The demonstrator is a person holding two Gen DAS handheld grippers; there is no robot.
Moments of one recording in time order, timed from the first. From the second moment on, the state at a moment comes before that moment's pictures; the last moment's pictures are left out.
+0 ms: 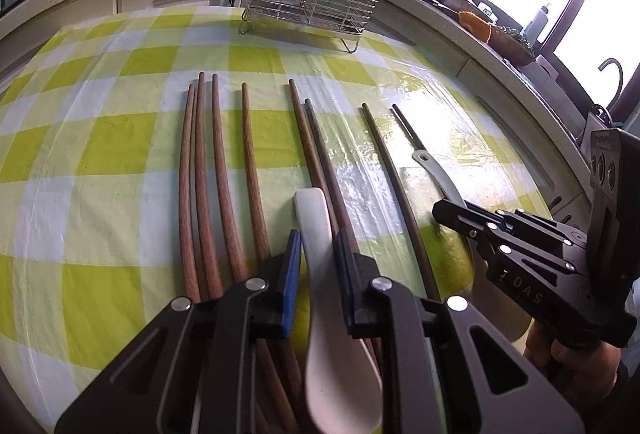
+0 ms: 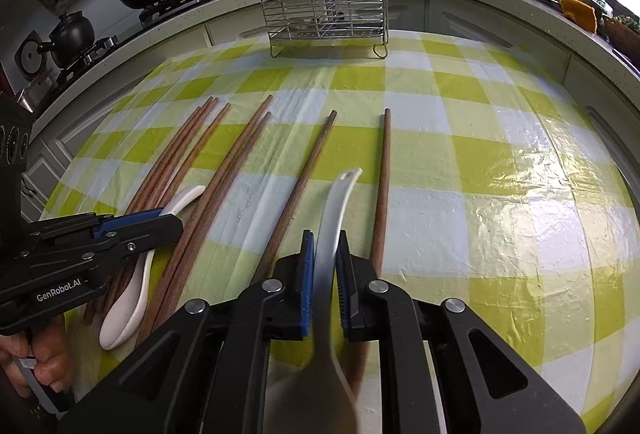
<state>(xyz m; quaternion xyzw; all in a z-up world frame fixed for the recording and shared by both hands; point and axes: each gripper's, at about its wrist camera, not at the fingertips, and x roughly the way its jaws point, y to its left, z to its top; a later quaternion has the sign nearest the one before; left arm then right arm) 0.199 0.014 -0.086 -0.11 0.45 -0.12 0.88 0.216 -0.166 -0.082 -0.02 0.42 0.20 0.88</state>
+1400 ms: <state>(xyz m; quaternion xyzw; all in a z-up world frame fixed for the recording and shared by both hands) 0.314 0.027 0.159 -0.04 0.26 -0.11 0.96 0.331 -0.165 0.158 -0.04 0.25 0.26 0.93</state>
